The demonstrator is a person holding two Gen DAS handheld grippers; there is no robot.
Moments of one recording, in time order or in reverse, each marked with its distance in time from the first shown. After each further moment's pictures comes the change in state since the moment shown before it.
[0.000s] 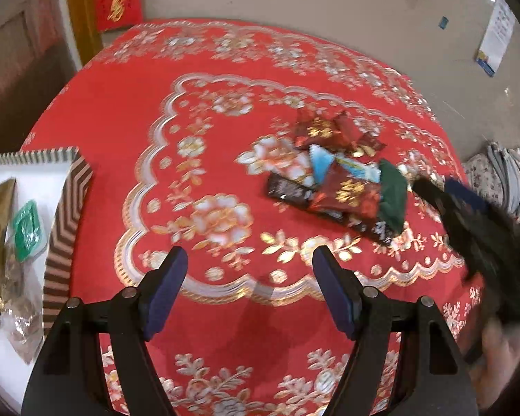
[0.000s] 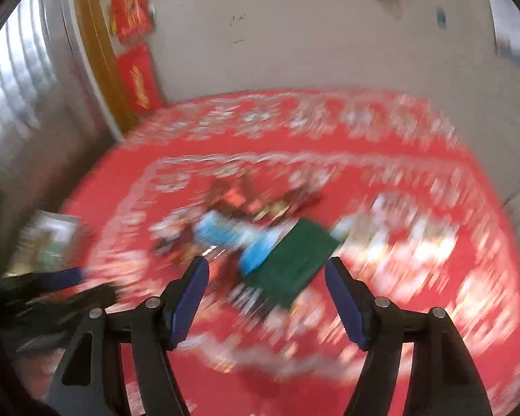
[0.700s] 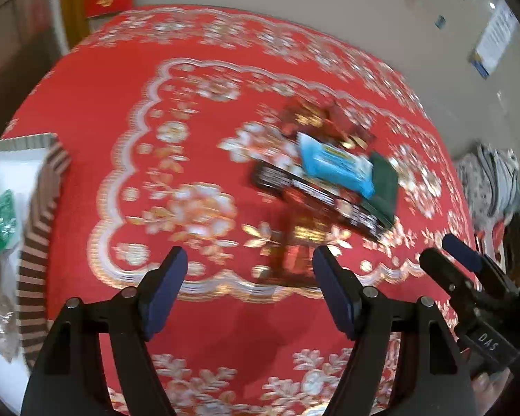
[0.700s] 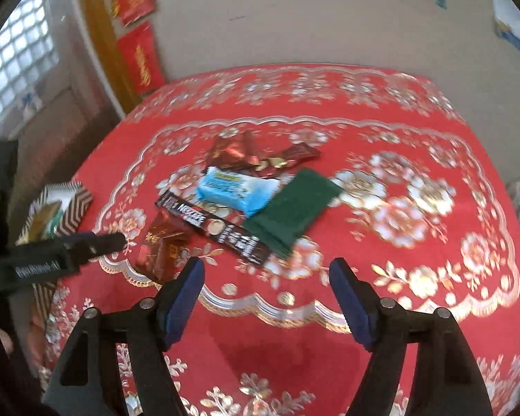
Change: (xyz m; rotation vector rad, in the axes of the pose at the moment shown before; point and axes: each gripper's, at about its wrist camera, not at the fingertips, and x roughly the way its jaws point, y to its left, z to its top) left arm 0.013 -0.013 0.002 0.004 0.039 -0.075; right arm -0.023 -0.023 -0.049 0.069 0.081 0.103
